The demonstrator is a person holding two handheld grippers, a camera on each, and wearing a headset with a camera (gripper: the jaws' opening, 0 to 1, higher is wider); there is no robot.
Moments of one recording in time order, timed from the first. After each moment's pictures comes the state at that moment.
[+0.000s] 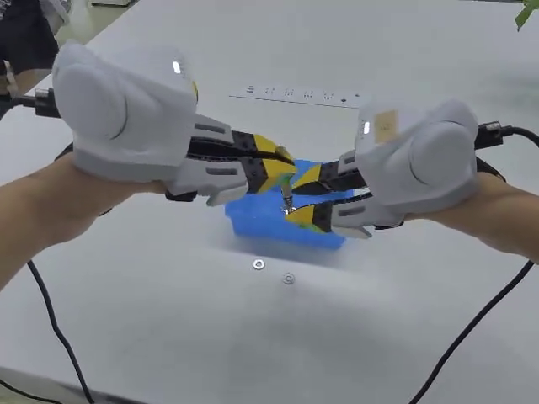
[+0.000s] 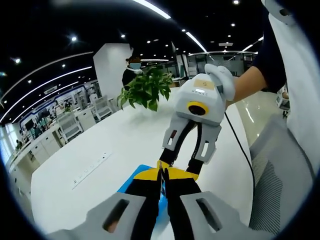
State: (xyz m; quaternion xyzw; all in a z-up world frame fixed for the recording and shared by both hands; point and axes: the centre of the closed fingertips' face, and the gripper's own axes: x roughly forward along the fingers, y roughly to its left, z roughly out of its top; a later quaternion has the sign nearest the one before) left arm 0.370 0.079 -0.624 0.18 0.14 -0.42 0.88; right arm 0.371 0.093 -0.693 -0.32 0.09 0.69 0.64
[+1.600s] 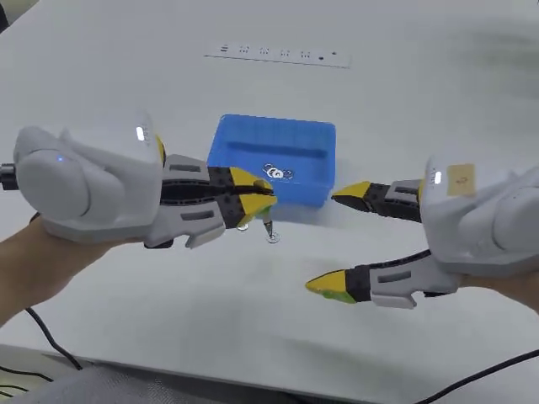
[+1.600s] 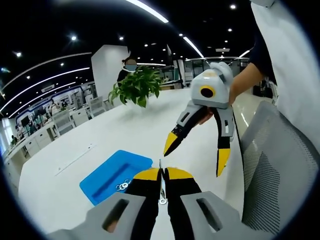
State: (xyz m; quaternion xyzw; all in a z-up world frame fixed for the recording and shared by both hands) left arm 0.328 0.067 -0.688 0.16 0.13 -0.44 0.88; right arm 0.315 0.029 -0.738 -0.23 0.17 0.66 0.70
